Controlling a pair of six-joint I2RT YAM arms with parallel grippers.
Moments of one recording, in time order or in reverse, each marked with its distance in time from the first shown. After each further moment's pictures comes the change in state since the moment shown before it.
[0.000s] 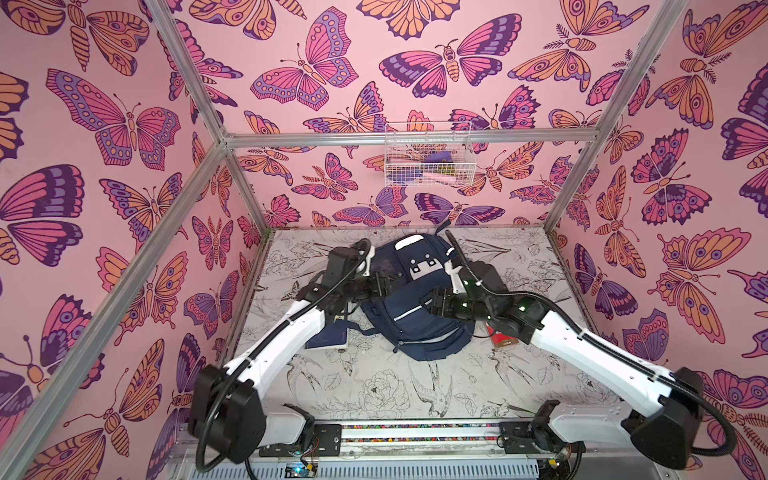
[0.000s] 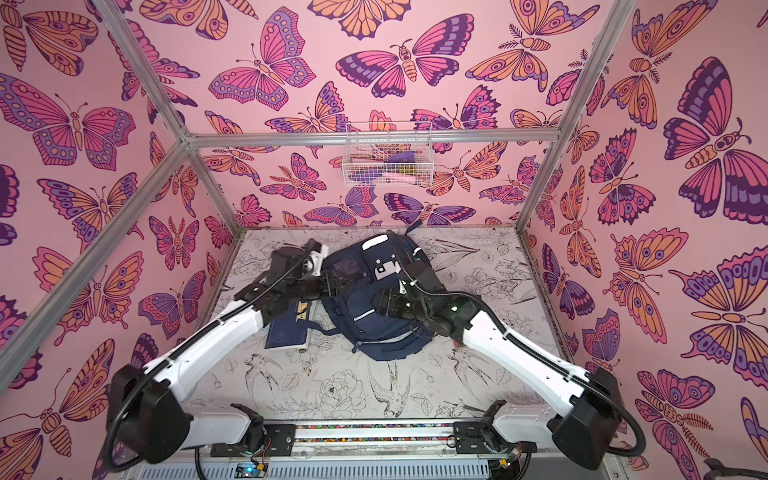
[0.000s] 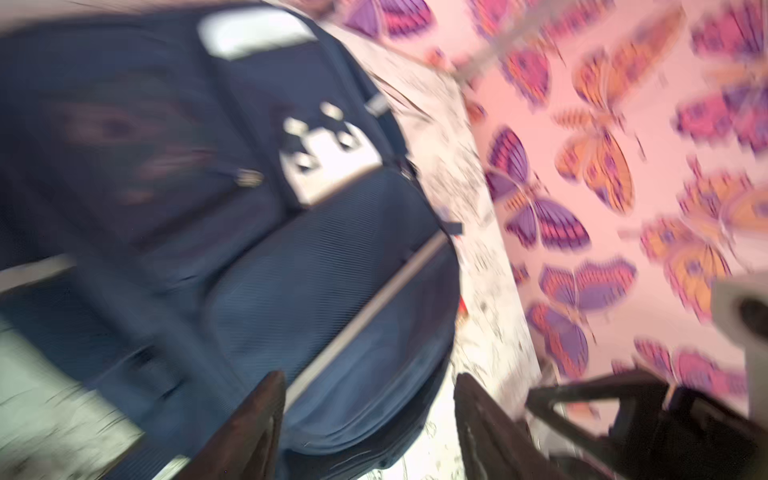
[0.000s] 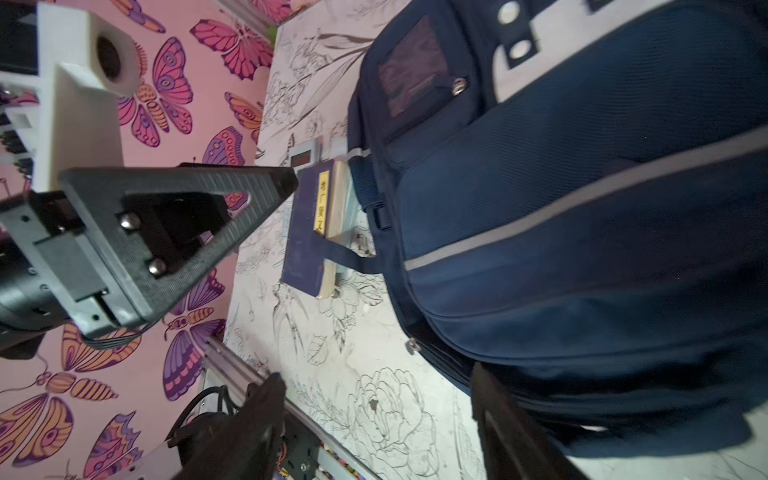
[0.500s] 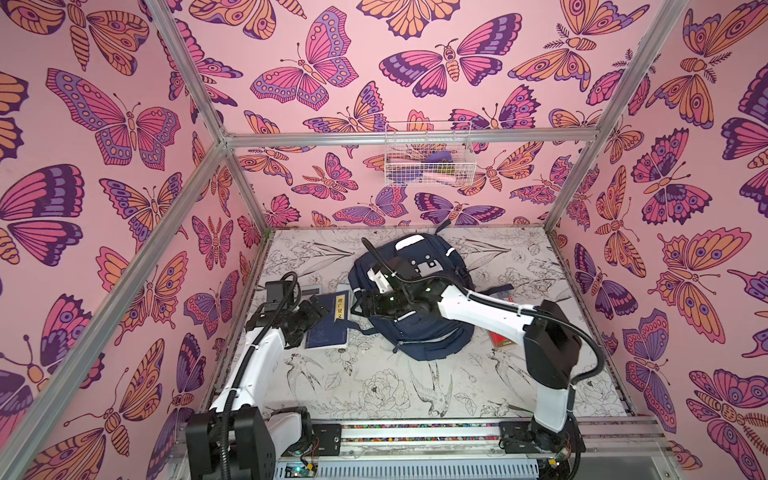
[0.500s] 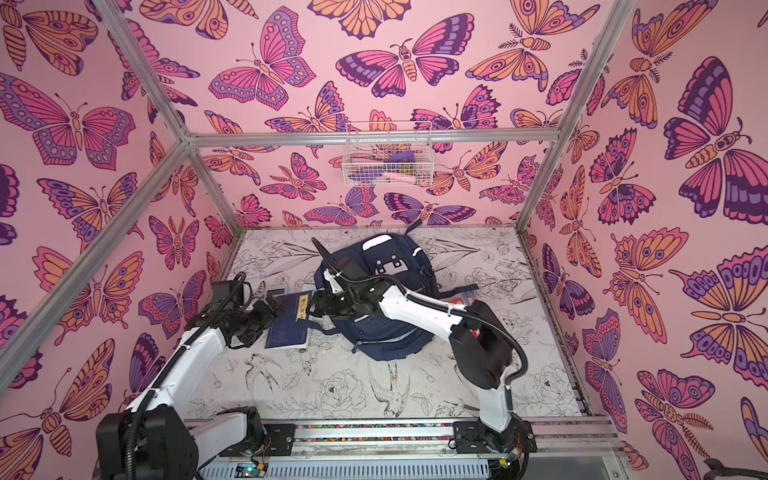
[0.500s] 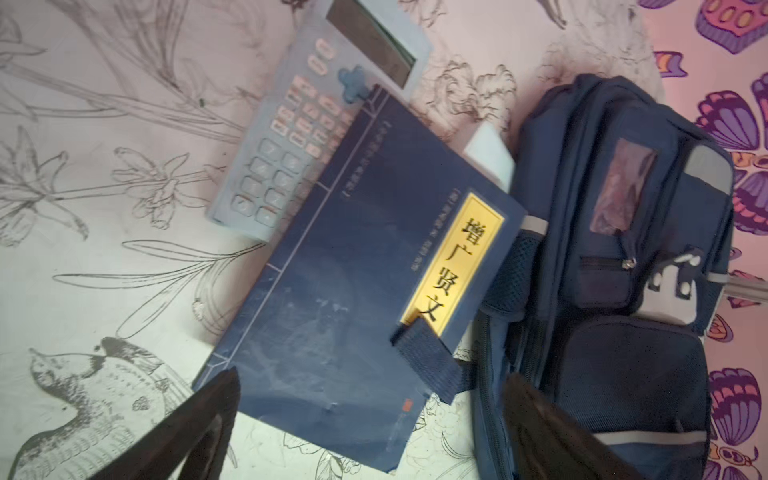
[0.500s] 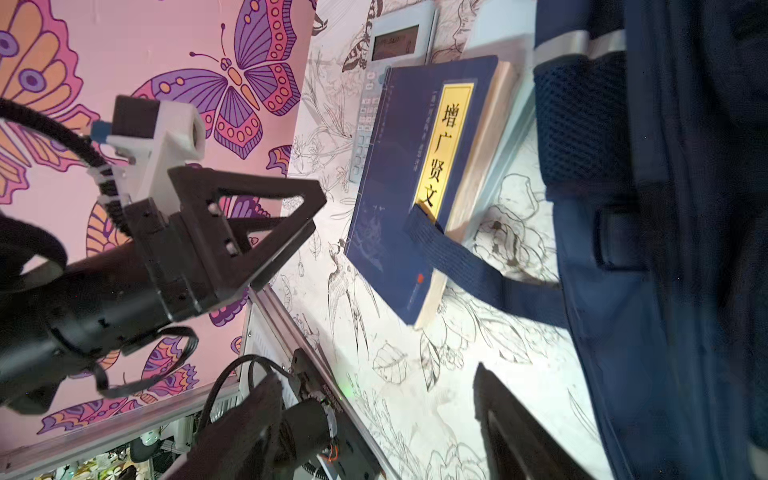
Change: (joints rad) left arm 0.492 -0.107 -0.259 -0.262 -0.115 -0.059; right arm 0.119 0.638 0.406 0.169 -0.259 0.008
